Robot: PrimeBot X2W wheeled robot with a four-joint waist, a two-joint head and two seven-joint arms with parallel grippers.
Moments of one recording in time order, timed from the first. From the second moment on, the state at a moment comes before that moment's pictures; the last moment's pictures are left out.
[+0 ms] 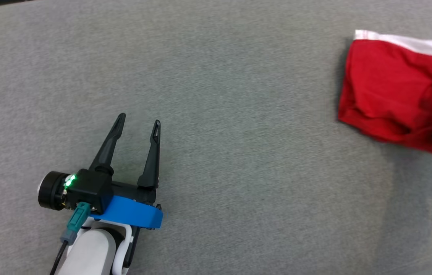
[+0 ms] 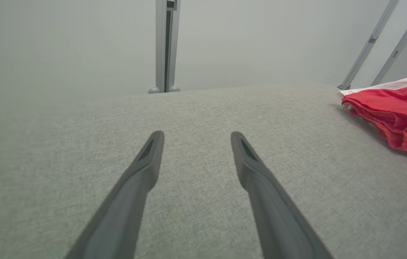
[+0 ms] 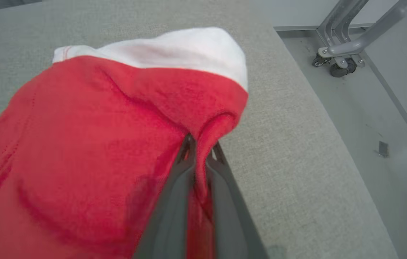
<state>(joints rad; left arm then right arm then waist) -0.23 0.18 -0.31 0.02 -0.20 0.01 -0.13 -0.66 -0.34 -0.16 0.54 0.27 0.13 0.39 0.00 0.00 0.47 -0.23</state>
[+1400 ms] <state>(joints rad) -0.20 0.19 -0.23 0.18 -0.31 0.07 -0.20 -0.74 -0.22 -0.06 0.54 0.07 0.13 0.01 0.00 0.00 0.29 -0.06</state>
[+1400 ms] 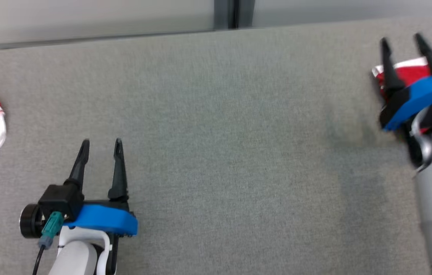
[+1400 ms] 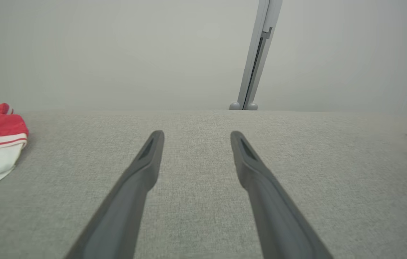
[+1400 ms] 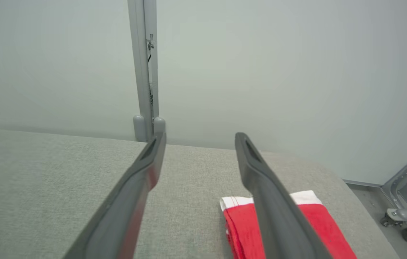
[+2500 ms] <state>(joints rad) -0.01 0.11 -0.24 0.33 -0.36 0.07 -0.26 -0.13 -0.05 0.05 0.34 0.15 0.13 -0.25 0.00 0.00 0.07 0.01</state>
